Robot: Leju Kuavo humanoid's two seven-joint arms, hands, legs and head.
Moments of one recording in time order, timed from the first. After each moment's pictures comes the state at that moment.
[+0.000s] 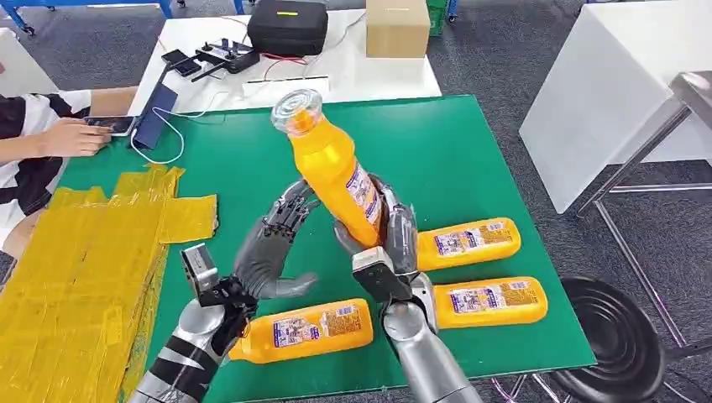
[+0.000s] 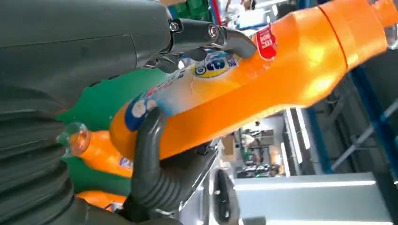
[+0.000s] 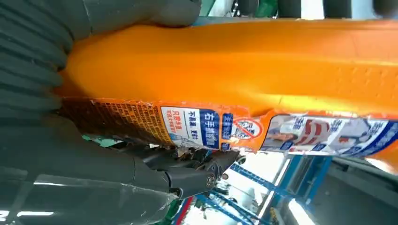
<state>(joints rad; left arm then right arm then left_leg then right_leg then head) -0.30 -0.11 -0.38 -1.27 -0.13 -0.32 -0.51 -0.27 0.31 0.31 -1.14 0.44 -0.37 -0.63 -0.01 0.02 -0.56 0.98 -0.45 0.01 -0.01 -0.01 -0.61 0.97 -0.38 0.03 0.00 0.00</state>
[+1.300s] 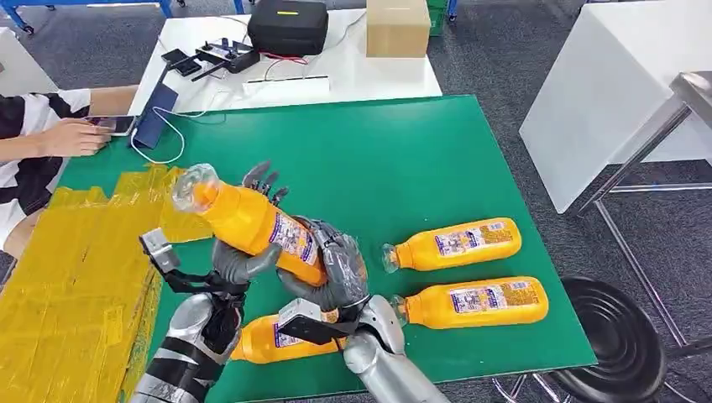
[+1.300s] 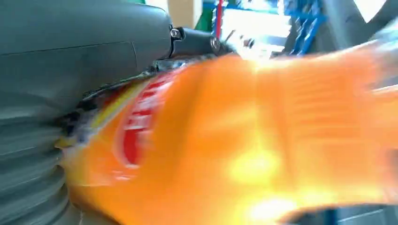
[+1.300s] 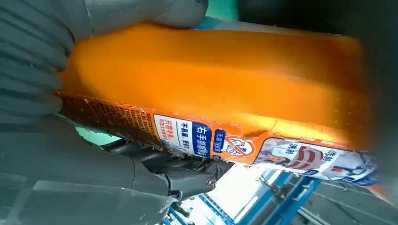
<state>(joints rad) -0.28 -0.16 -0.25 -1.26 0.13 -0.27 -0.51 -0.30 0.34 0.54 -0.90 0.57 -0.51 -0.63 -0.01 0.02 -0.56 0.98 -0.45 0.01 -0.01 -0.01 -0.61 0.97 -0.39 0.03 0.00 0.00</state>
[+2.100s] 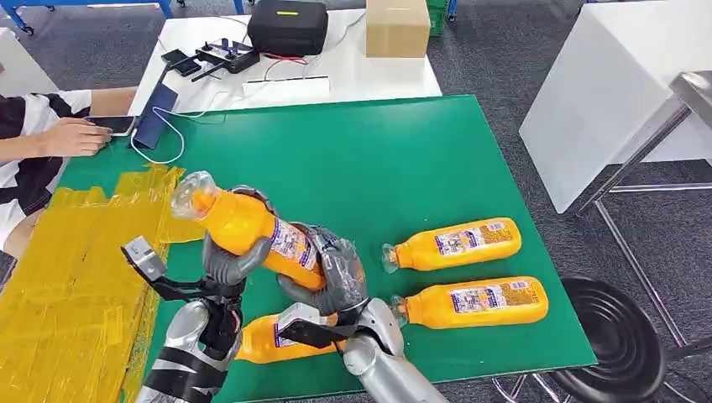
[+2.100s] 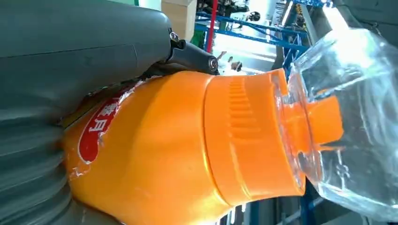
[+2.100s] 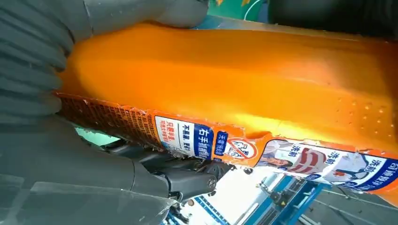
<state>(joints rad) -0.23 -0.19 -0.21 -1.32 0.12 -0.22 -0.52 -0.30 0.34 0.54 -0.87 0.56 -0.52 -0.65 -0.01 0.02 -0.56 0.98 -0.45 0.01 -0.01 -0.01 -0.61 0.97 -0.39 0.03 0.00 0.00</state>
